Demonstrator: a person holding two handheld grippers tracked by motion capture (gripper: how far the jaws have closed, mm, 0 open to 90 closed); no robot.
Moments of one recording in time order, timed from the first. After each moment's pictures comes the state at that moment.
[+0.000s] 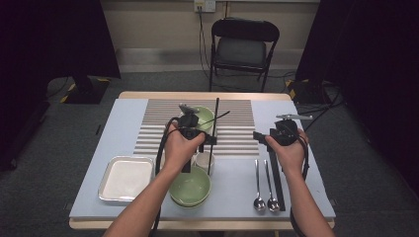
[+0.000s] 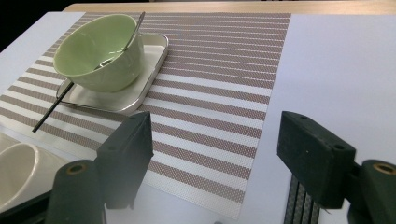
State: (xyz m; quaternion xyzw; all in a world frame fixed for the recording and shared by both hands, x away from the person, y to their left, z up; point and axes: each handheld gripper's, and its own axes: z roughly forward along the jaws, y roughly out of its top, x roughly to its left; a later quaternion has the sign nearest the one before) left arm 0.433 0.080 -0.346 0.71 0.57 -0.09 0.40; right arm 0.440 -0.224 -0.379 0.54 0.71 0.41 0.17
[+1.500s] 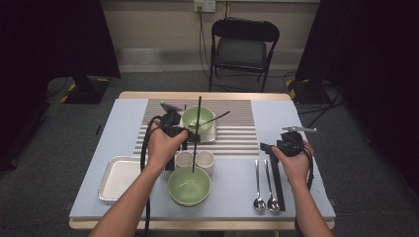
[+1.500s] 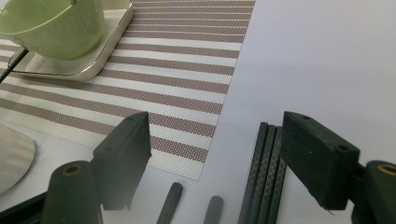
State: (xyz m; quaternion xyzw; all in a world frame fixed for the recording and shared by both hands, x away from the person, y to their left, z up) left arm 0.437 0.124 -0.345 0.70 0.60 -0.08 0.39; right arm 0.431 -0.251 -0.420 0.56 0.71 0.38 0.16
